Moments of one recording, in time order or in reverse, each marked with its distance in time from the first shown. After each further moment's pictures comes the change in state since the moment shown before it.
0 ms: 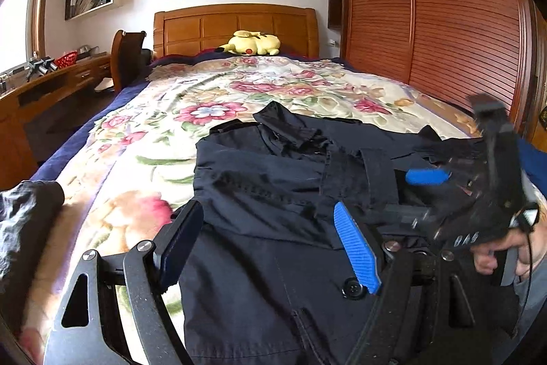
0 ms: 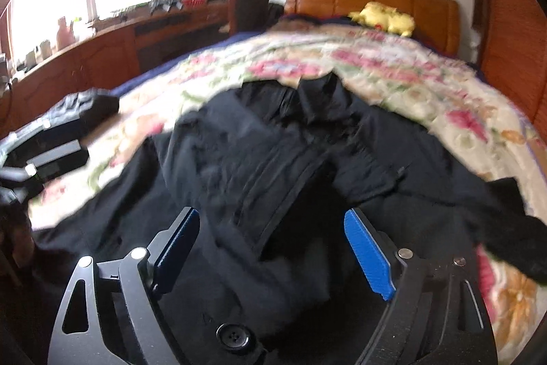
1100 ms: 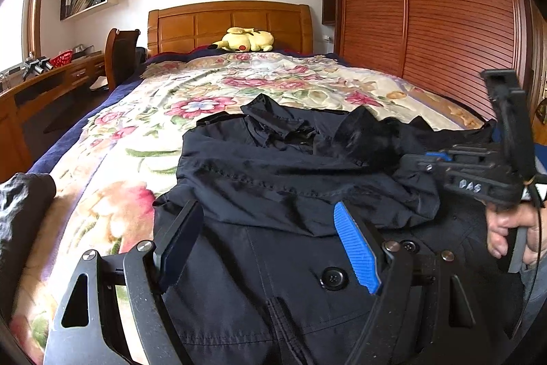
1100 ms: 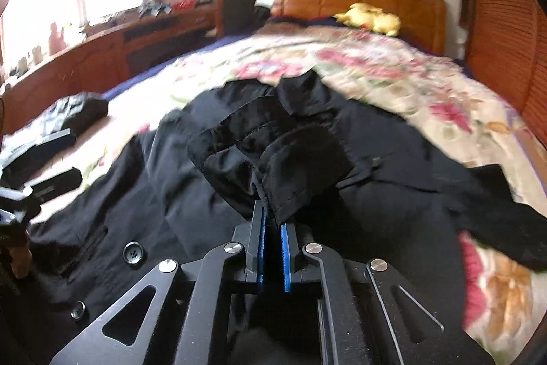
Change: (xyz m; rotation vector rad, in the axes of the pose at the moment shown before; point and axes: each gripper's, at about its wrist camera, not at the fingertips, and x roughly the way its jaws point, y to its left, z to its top) left arm -0.004 -0.023 -0.013 0.009 0.007 -0.019; right arm -0.034 -0.022 -0.007 0.065 -0.102 -0.094
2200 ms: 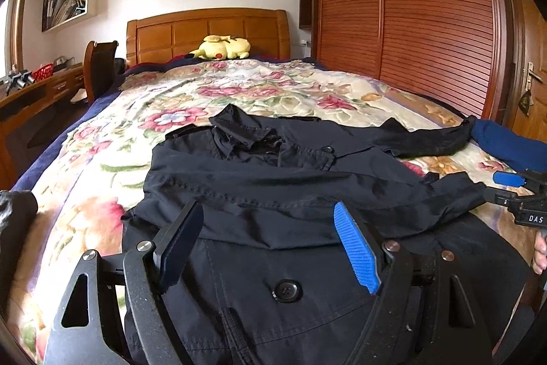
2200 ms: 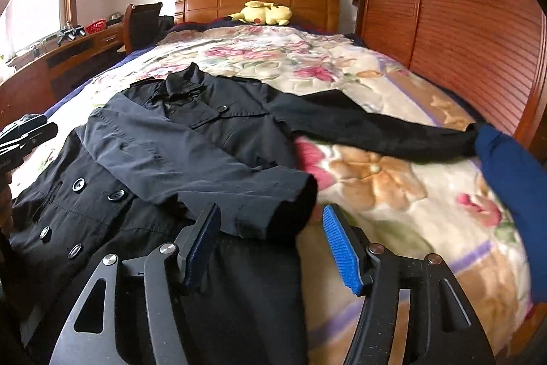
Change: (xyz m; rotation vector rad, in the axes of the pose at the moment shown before) left arm -0.003 -0.037 0.010 0.044 -0.024 -0.077; right arm -0.134 0.007 -0.088 0.161 0.031 -0.349
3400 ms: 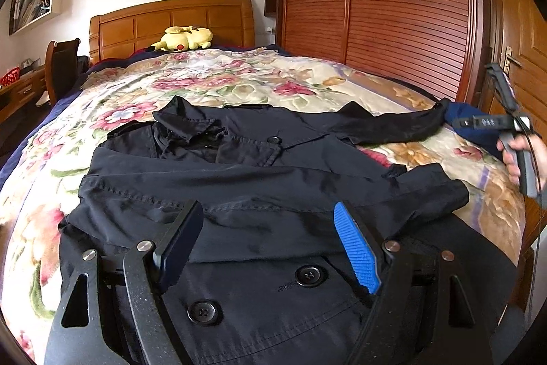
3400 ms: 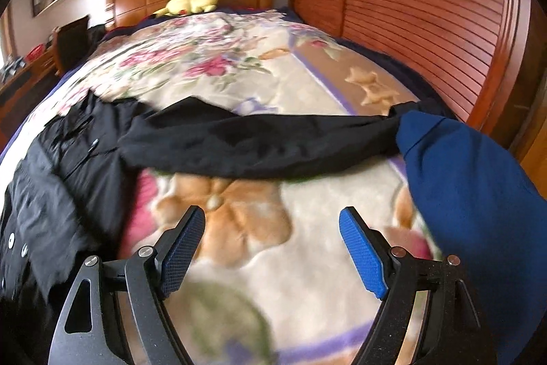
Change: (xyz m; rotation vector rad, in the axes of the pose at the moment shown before) left arm 0.040 -0.058 0.003 0.045 0.056 -0.119; right arm 0.093 -0.188 0.063 0.201 0.122 -0.123
